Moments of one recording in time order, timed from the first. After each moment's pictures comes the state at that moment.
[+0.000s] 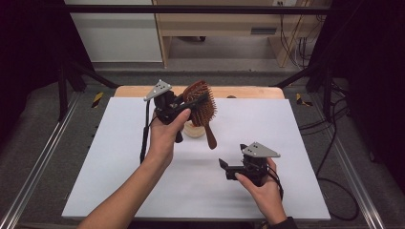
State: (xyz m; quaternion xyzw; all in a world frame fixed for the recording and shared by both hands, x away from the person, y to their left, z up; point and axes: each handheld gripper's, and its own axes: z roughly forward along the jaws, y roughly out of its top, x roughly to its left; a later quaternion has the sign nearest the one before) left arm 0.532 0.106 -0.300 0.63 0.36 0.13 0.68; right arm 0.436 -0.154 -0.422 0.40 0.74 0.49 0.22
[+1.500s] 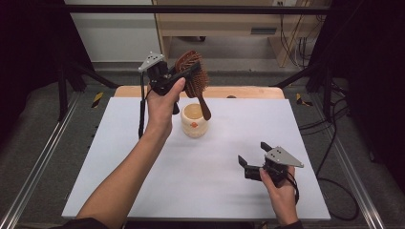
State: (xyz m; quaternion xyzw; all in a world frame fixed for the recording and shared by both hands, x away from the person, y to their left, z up) left arm 0.583 0.119 -0.261 0.60 0.37 0.19 0.69; right arm 0.431 -0.205 -0.436 0.40 0.69 0.52 0.29
